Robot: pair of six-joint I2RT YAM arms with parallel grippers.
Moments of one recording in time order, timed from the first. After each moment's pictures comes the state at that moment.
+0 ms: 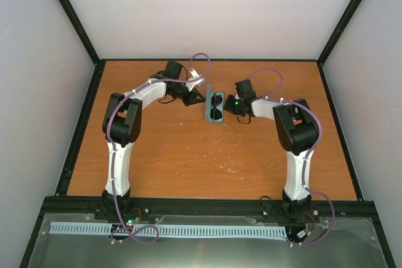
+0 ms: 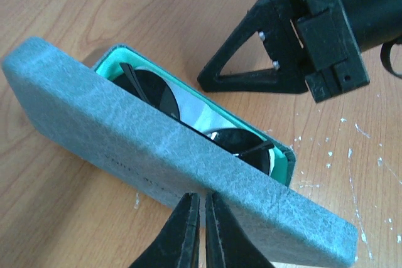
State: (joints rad) left arm -0.36 2.19 1.67 -0.51 0.77 0.45; right arm 0.36 2.05 1.23 -0.07 -0.20 0.66
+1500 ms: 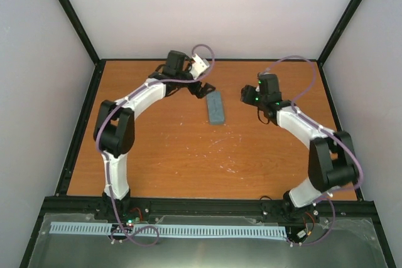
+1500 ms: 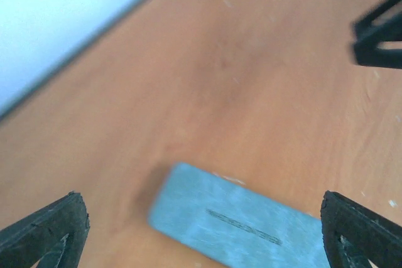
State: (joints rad) left arm -0.43 2.04 1.63 -0.29 0.54 0.36; right arm 0.30 1.63 1.03 -0.09 -0.04 0.51
